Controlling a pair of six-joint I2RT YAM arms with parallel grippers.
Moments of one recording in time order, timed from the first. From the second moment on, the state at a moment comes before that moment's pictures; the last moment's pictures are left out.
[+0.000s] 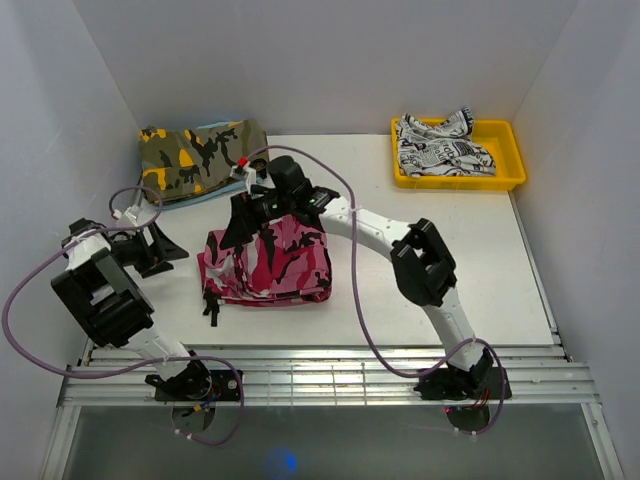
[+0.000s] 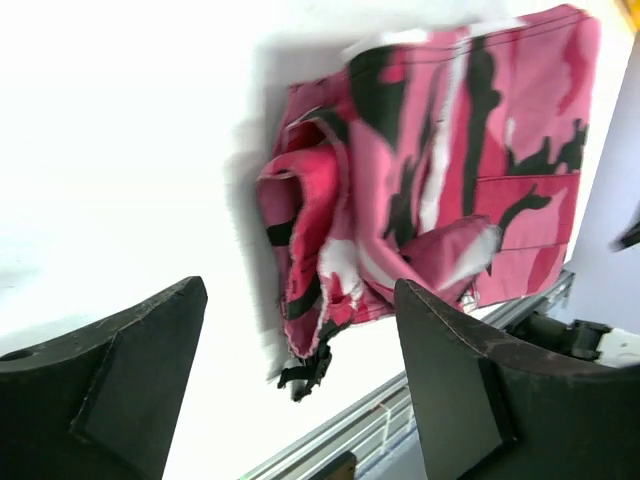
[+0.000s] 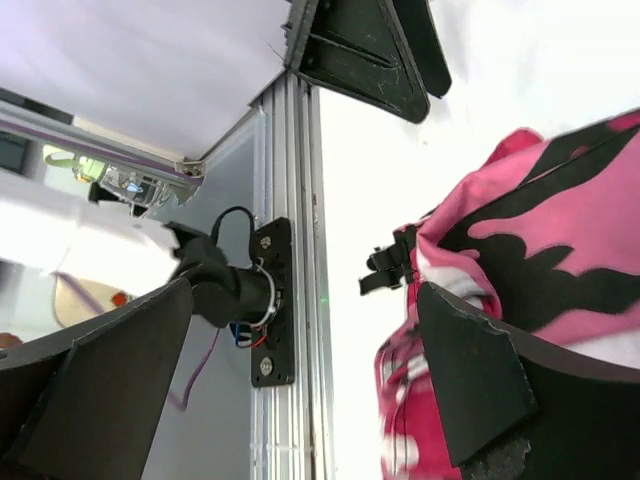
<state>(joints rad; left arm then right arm) 0.67 1.68 1.07 -0.85 0.87 0.32 0.91 2.27 1.92 -0.02 -0.88 0.56</state>
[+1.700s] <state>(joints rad) 0.30 1.52 1.05 -0.95 0.52 0.44 0.69 2.07 1.50 -0.58 -0.96 -0.18</state>
